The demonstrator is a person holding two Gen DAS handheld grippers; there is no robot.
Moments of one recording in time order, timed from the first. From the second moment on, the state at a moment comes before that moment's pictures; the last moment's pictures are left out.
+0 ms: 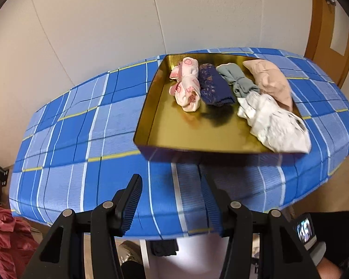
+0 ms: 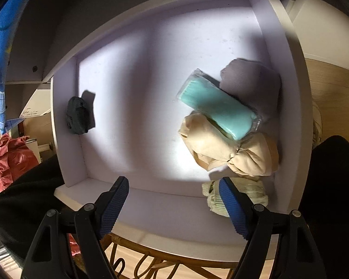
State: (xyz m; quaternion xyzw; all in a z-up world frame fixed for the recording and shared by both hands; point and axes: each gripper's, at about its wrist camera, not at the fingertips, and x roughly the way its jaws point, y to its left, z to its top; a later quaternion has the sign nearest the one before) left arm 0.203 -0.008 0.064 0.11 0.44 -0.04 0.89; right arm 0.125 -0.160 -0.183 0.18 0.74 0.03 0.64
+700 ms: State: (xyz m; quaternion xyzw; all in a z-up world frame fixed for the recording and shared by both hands) left arm 0.121 0.035 -0.156 -0.02 0.63 -0.05 0.77; right arm 0.120 -0.169 -0.209 0.10 0.77 -0.01 0.63
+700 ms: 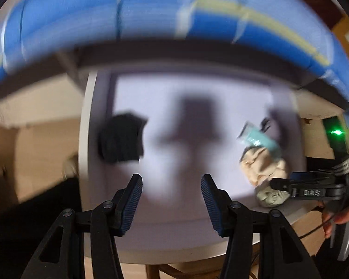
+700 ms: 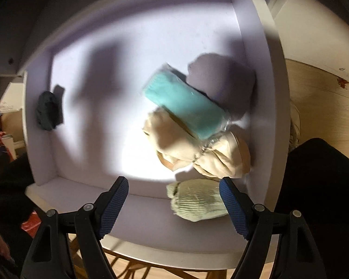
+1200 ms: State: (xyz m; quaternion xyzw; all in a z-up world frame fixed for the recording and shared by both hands) left arm 0.122 0.056 -0.182 -0.08 0.66 -0.01 0.75; right arm 0.127 -0.098 -0.257 -0.04 0.77 0.07 0.64
